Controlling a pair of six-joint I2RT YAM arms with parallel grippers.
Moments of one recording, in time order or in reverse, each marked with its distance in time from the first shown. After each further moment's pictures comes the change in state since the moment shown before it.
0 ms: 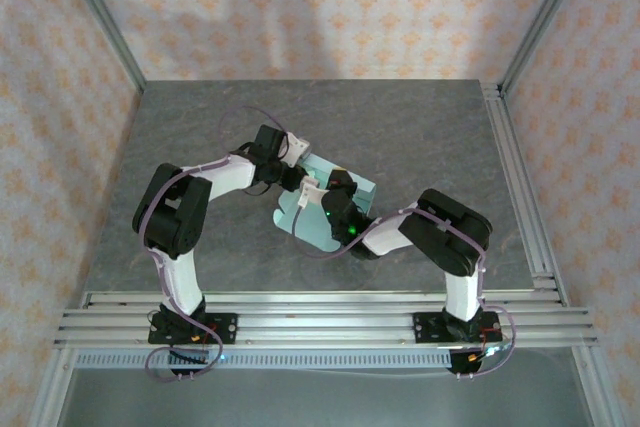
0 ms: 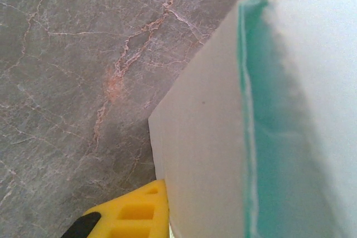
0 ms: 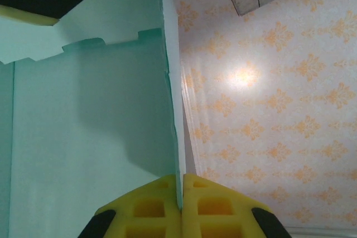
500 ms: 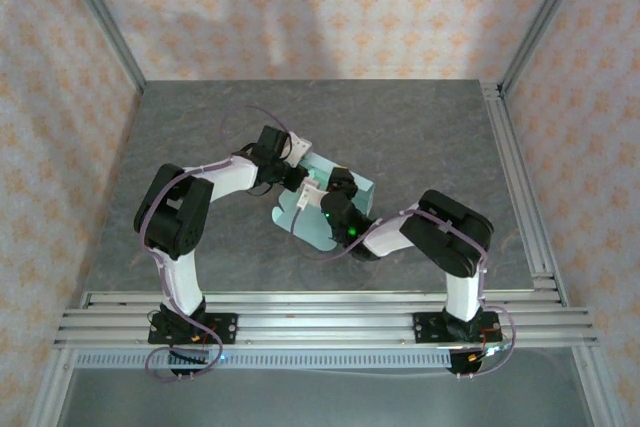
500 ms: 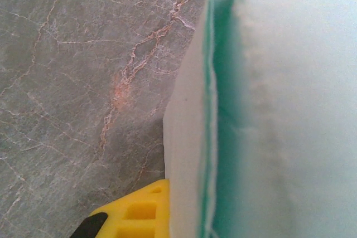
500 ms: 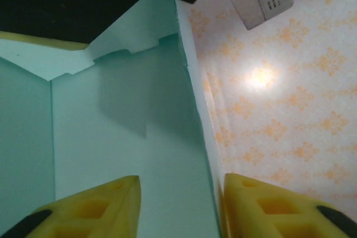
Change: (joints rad) left arm -0.015 0.000 0.000 0.017 -0.055 -0.003; right arm 0.006 -0.021 -0.016 -0.051 -0.047 0.154
